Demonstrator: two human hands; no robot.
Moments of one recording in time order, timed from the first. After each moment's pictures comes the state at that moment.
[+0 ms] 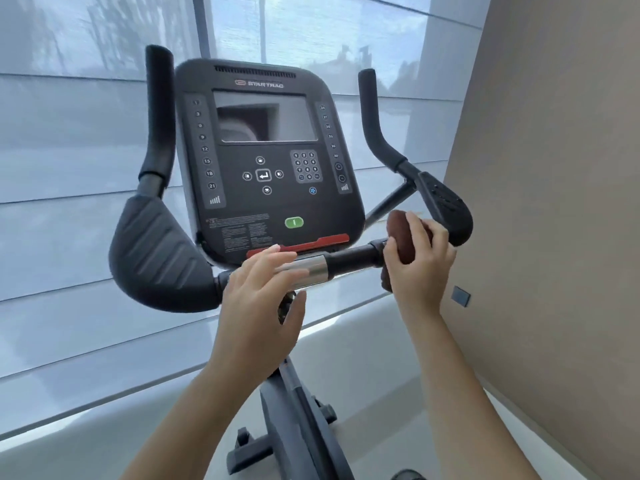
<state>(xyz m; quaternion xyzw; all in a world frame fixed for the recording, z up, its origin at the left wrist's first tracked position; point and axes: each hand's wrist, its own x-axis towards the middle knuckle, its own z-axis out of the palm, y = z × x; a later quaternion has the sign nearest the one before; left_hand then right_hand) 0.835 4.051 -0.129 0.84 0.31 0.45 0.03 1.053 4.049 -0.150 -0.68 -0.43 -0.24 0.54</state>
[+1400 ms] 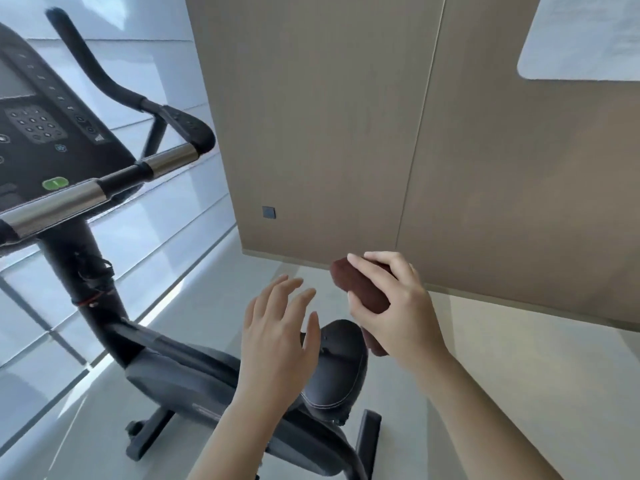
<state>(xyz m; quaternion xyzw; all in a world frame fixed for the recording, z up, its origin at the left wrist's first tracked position) 0.683 3.815 -0.164 0.91 0.09 0.38 0.14 0.775 3.685 -0.148 -0.80 -0.35 -0.24 0.42</state>
